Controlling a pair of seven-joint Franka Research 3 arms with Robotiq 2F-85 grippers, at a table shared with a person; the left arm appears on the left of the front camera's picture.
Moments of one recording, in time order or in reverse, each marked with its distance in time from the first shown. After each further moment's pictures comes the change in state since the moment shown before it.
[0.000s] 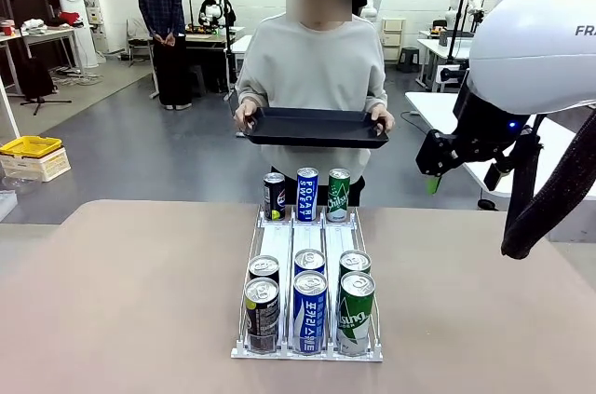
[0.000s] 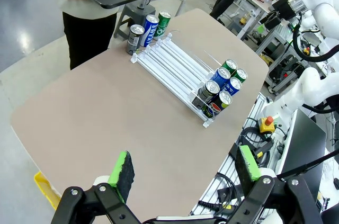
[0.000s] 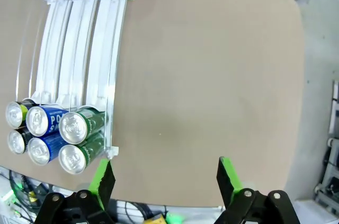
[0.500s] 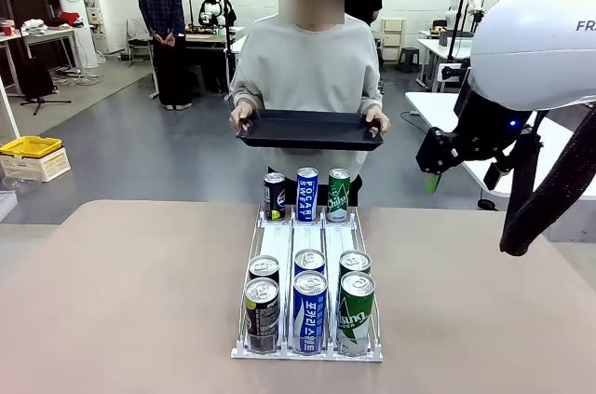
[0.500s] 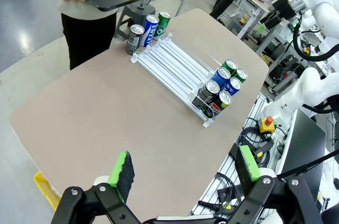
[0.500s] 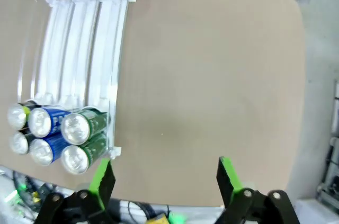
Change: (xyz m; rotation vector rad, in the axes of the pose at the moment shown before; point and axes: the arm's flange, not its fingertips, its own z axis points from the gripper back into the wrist) left arm 0.000 0.000 0.000 0.000 0.000 0.000; right arm 0.001 -0.002 0.001 0.013 0.000 -0.011
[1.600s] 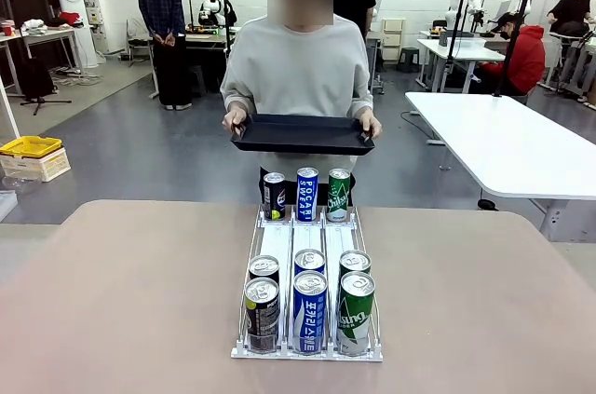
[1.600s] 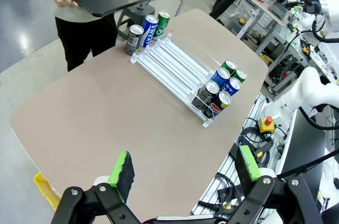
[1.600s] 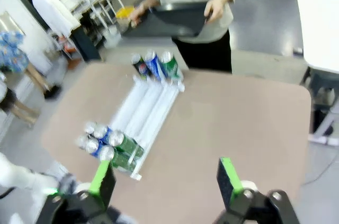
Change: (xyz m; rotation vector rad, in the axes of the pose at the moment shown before) left arm 0.000 0.000 0.000 -0.003 -0.001 -0.002; right arm -0.097 -0.224 0.091 0.500 -0.520 0.094
